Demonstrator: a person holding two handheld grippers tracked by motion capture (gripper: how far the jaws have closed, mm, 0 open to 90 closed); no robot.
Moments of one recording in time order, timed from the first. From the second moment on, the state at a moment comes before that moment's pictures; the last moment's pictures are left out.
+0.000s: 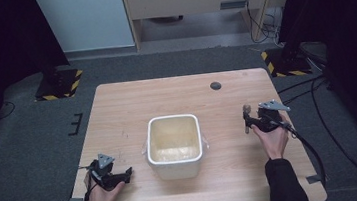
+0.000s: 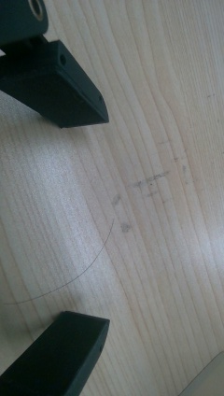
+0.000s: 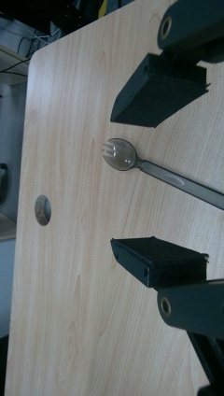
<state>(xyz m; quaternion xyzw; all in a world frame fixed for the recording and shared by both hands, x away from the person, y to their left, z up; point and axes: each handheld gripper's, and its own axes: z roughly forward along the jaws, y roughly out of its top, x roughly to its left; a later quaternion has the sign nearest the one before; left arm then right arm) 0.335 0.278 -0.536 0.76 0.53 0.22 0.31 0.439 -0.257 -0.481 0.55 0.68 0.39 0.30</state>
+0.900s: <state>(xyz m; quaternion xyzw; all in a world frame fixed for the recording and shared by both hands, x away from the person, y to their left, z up) 0.336 0.278 -0.536 0.76 0.53 0.22 0.31 0.489 -0.252 -0.535 0.60 0.68 0.32 0.27</state>
